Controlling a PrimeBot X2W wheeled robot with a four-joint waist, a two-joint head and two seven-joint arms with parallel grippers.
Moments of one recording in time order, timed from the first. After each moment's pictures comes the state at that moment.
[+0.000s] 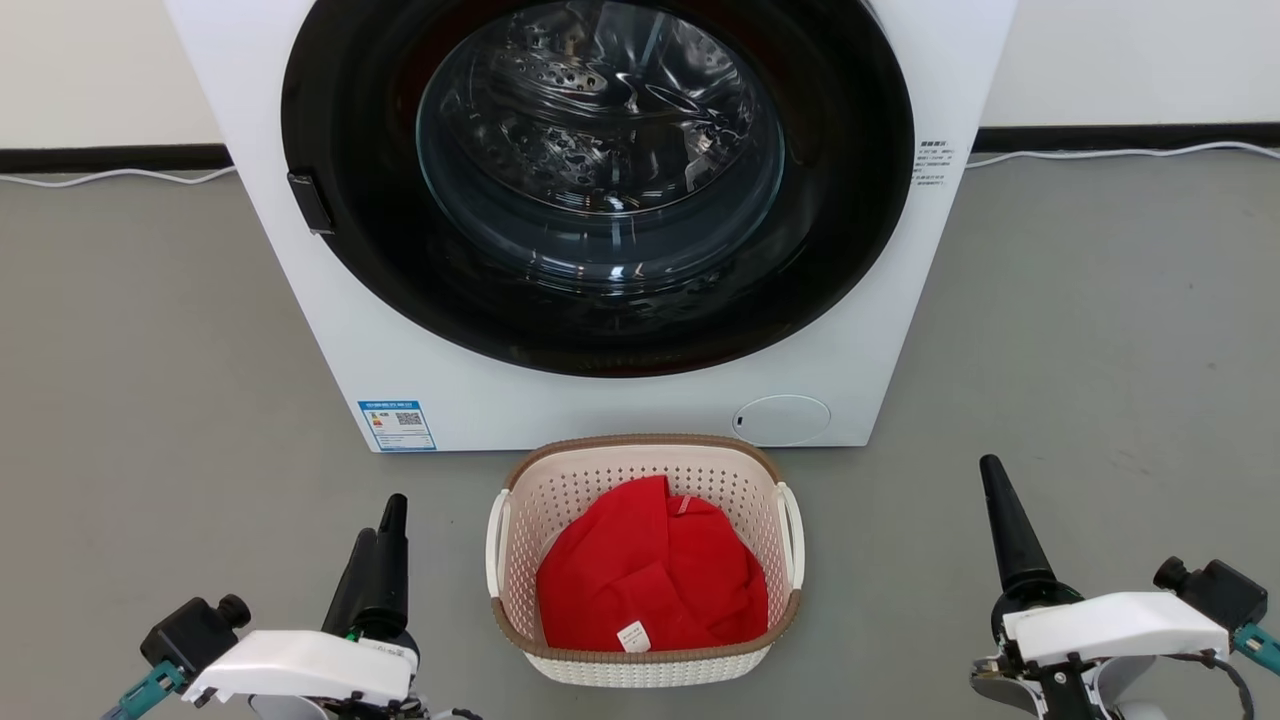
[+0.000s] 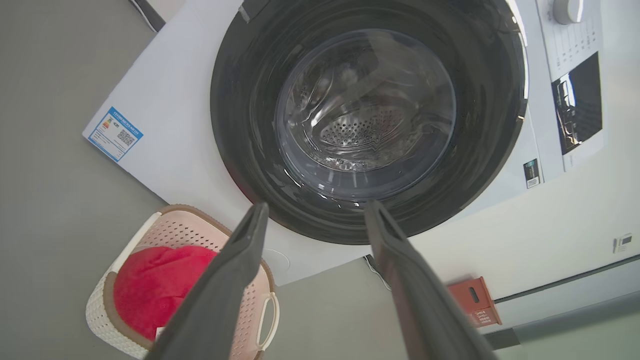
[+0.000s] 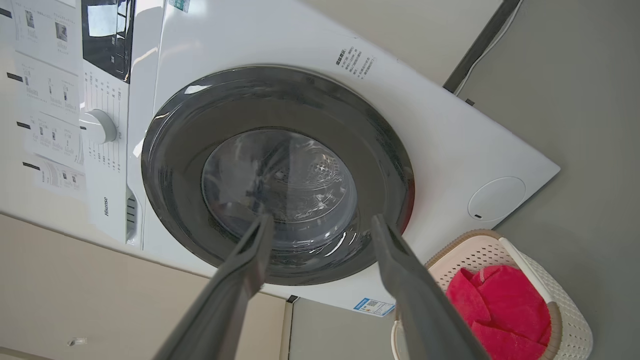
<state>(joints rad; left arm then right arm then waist) -0.05 0.03 -0.02 0.27 -1.01 -0.12 -0.09 -0.07 -0.10 0.07 0.22 1.19 0.12 -0.08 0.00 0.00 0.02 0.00</state>
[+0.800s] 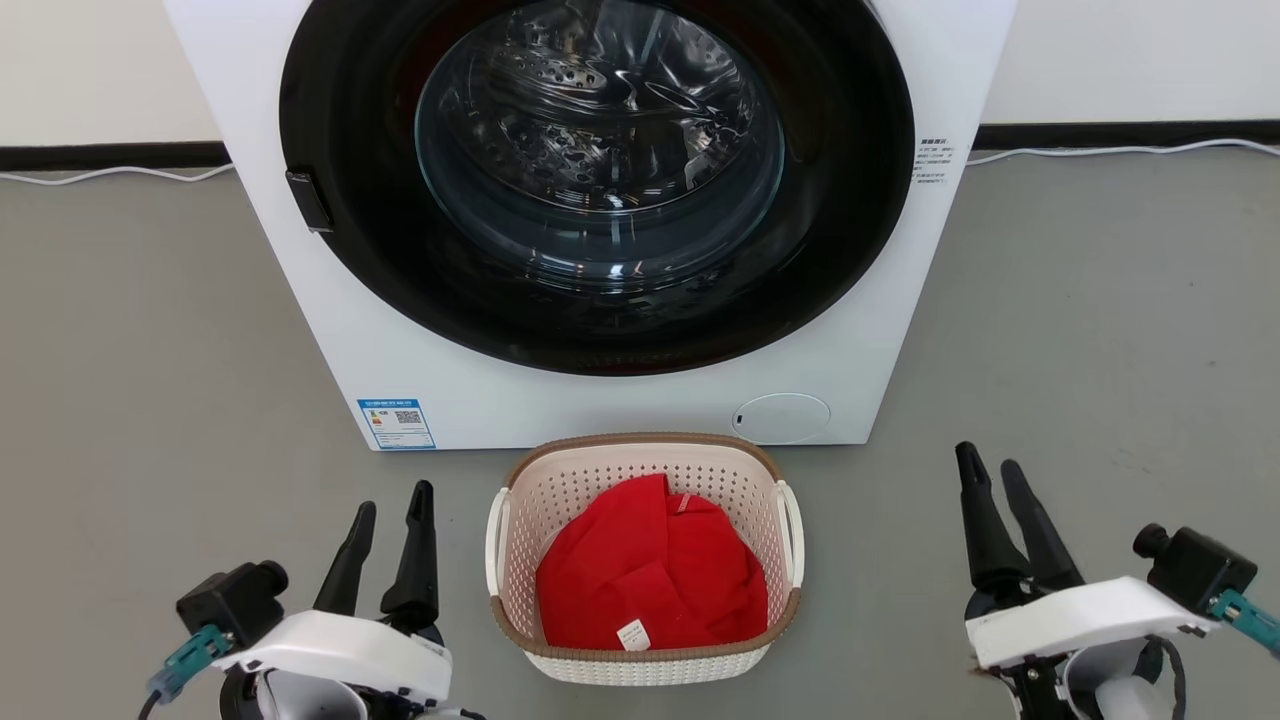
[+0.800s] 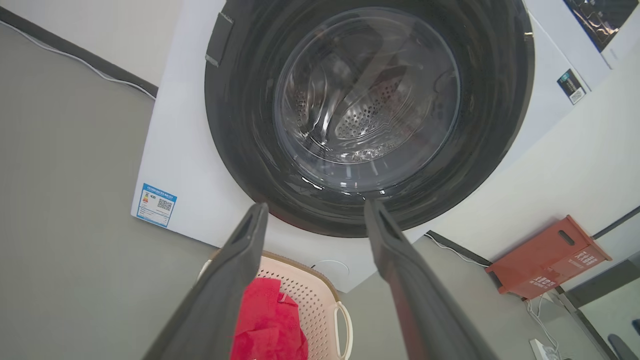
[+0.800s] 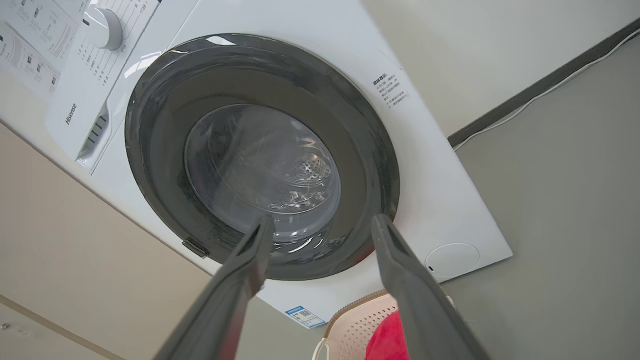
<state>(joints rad) -0.07 0.03 -0.05 0.27 -0.63 -0.09 -0.15 -0.09 -0.11 0.09 0.24 0.78 0.12 -0.15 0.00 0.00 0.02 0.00</state>
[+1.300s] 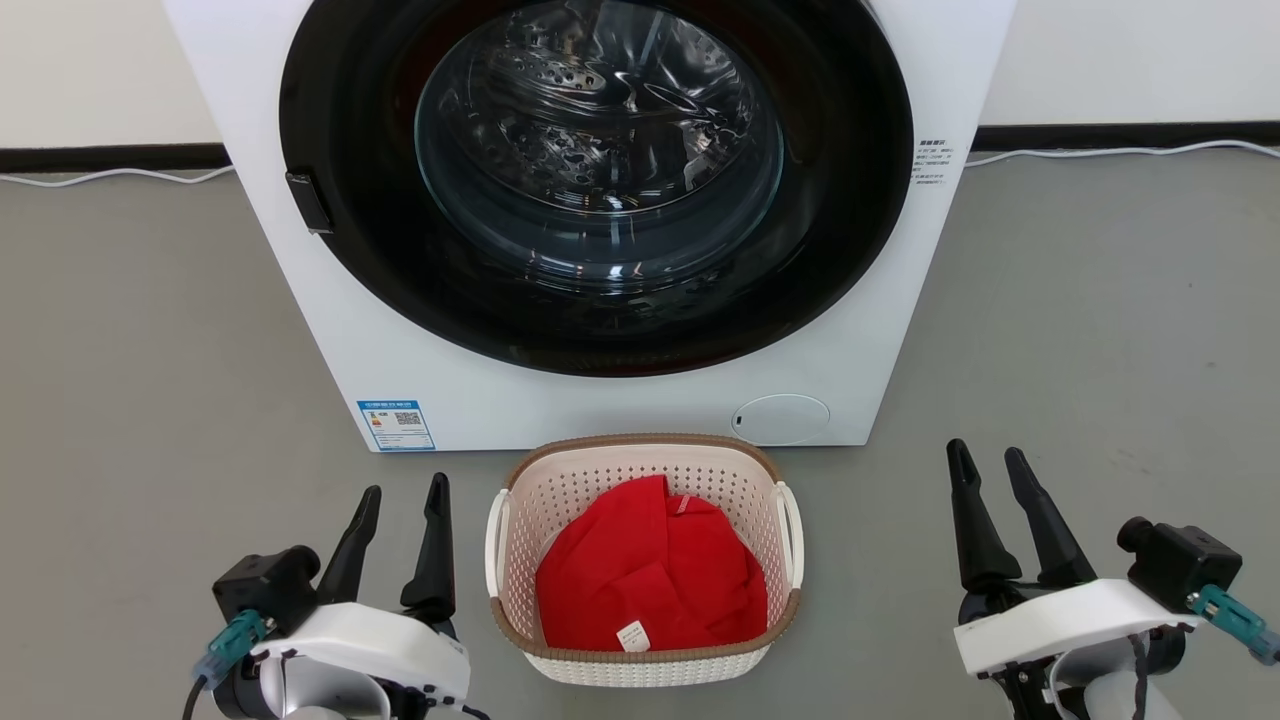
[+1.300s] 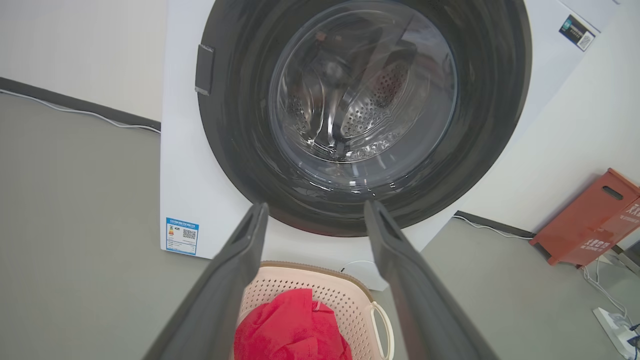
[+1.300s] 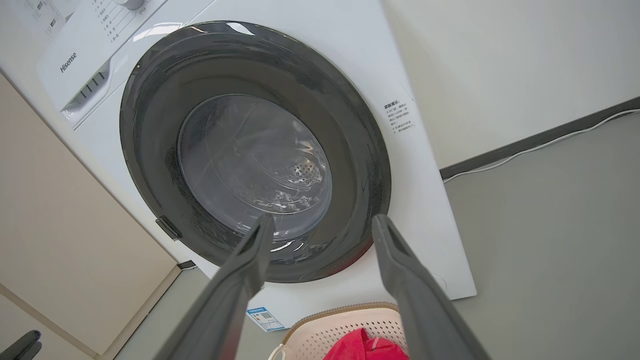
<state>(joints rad) -0.09 0.04 -0.07 0.28 -0.45 -0.06 -0.20 -0.11 -0.10 0.08 0.26 0.57 0.12 -0.19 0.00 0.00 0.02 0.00</state>
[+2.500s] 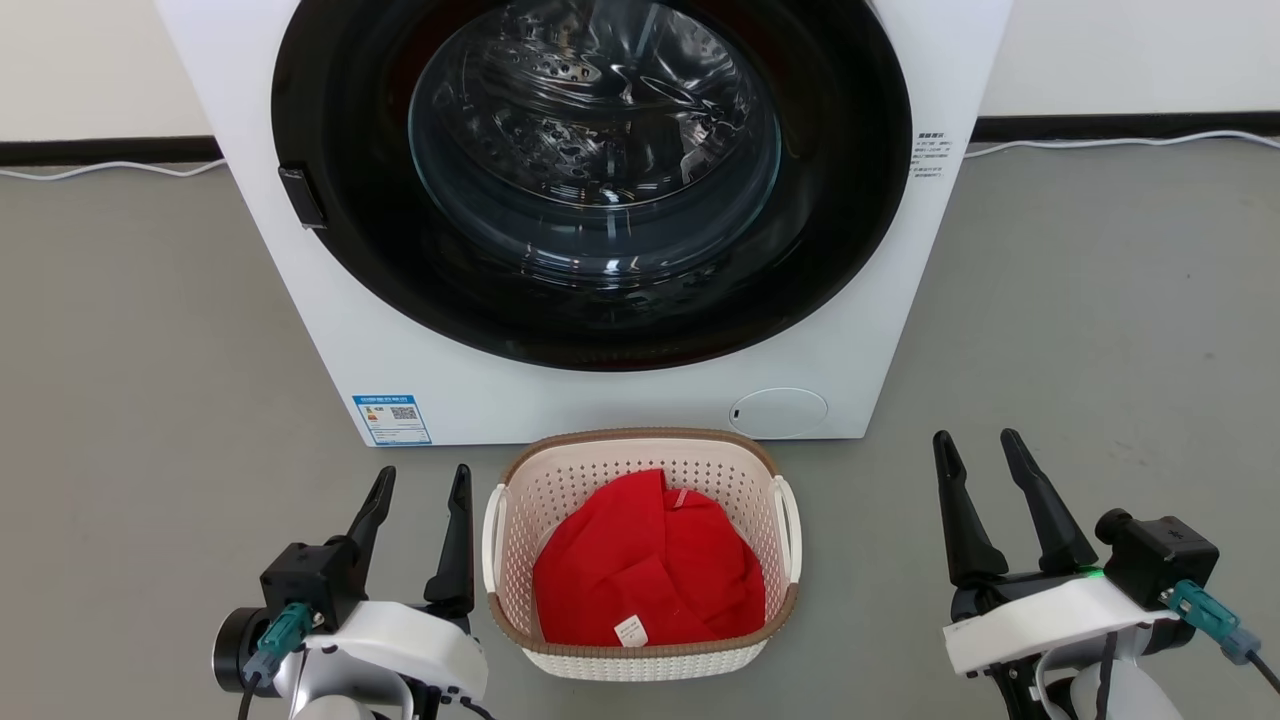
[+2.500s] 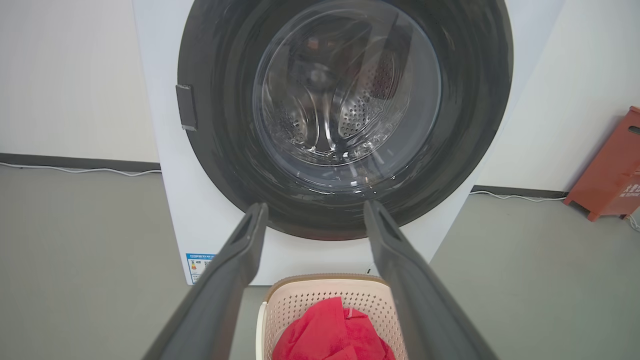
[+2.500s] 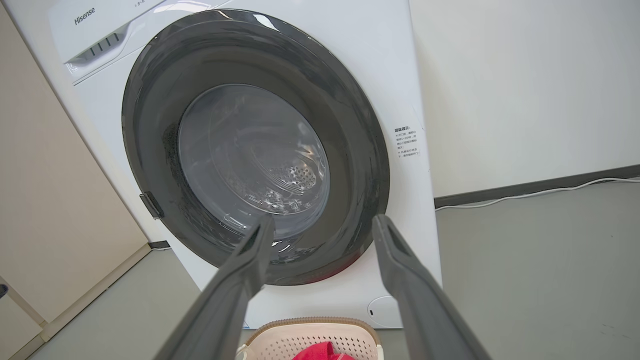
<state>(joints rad) -0.11 0.04 -0.11 0.29 -0.23 -0.04 -0.25 -0.13 -0.11 0.08 0.27 0.36 0.12 -0.25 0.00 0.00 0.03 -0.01</state>
